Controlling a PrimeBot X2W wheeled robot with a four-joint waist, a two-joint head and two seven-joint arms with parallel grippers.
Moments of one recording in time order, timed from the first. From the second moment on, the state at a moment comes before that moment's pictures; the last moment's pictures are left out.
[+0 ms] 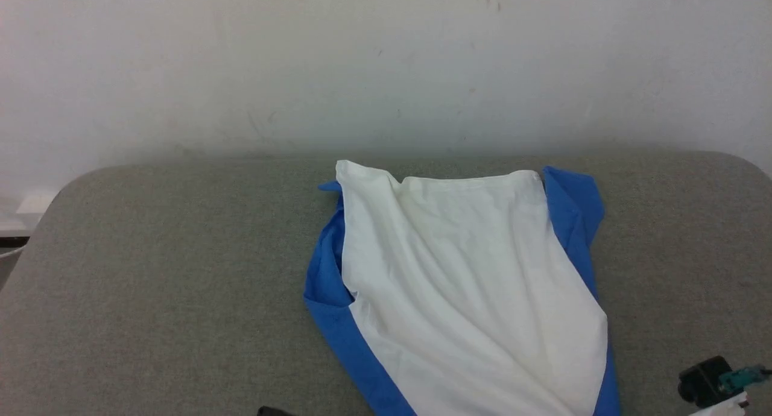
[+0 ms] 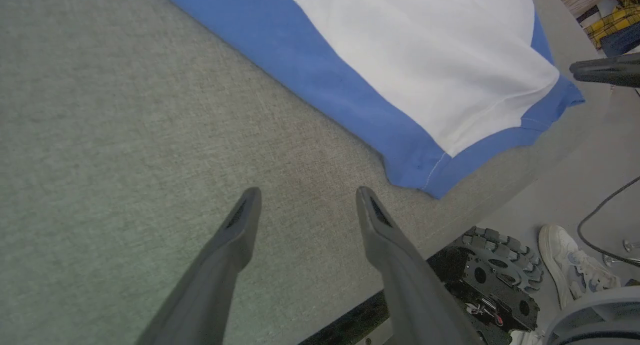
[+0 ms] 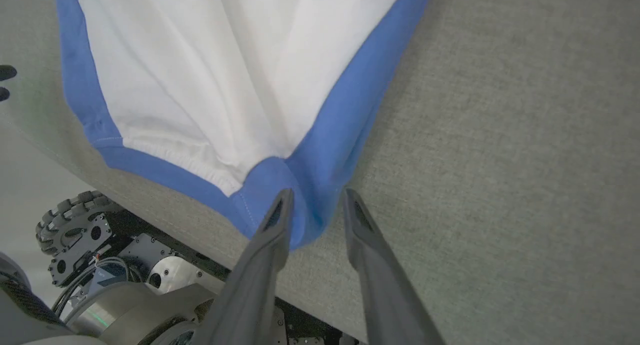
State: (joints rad) left arm 0.10 0.44 -0.69 0.10 -0.68 -0.02 0.20; right arm 0.10 -0.73 0.51 0.11 0.89 0.13 0.39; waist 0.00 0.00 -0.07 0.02
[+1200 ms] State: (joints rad) left arm -0.36 0.34 -0.50 0.38 -0.62 0.15 0.06; right arm 0.06 -0.17 -0.07 -0.18 0.23 0.13 -0.09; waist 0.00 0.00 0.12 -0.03
